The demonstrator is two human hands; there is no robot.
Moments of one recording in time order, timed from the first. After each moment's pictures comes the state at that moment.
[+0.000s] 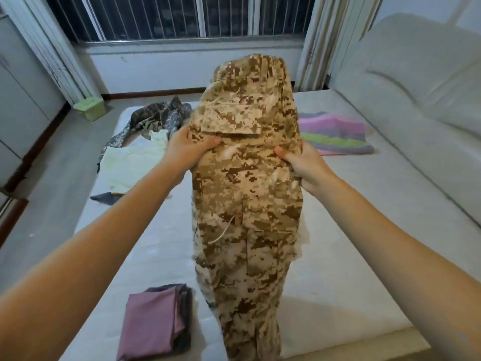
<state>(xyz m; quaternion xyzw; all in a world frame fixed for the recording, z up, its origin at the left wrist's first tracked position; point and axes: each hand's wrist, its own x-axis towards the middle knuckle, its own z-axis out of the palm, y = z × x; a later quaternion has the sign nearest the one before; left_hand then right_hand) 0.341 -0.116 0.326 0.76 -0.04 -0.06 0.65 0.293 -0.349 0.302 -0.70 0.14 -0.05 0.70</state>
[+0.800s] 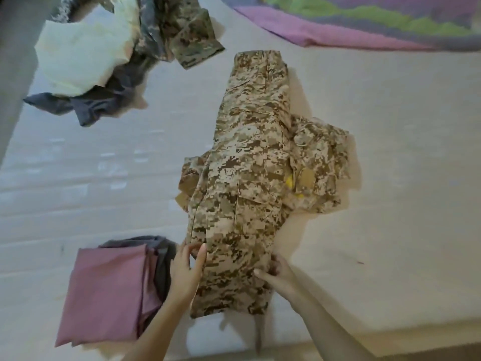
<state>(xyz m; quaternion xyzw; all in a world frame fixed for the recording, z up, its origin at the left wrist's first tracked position) 0.202 -0.072 -0.185 0.83 0.17 -0.18 0.51 0.169 -0.294 -0.206 -0.65 0.34 0.34 0.59</state>
